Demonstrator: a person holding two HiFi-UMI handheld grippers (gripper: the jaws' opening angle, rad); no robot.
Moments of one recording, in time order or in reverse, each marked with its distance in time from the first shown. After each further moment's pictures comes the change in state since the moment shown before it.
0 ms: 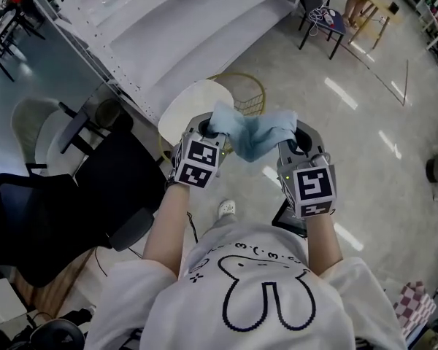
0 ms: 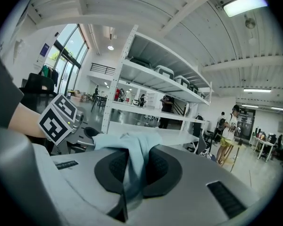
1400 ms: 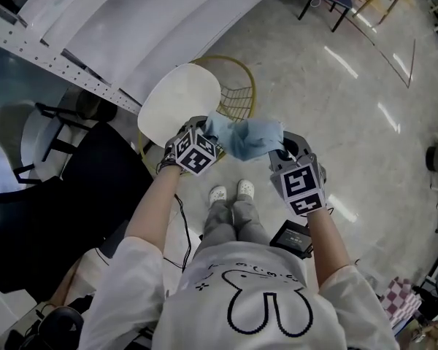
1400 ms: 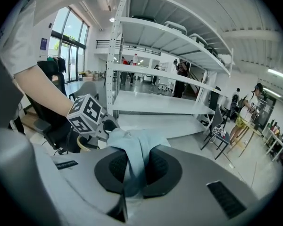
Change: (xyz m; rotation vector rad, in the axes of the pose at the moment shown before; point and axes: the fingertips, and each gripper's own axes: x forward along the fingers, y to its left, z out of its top) left arm 0.159 -0.009 -0.156 0.165 0.437 -0.210; right arm 0.076 -0.038 -0.146 0.006 0.373 0.217
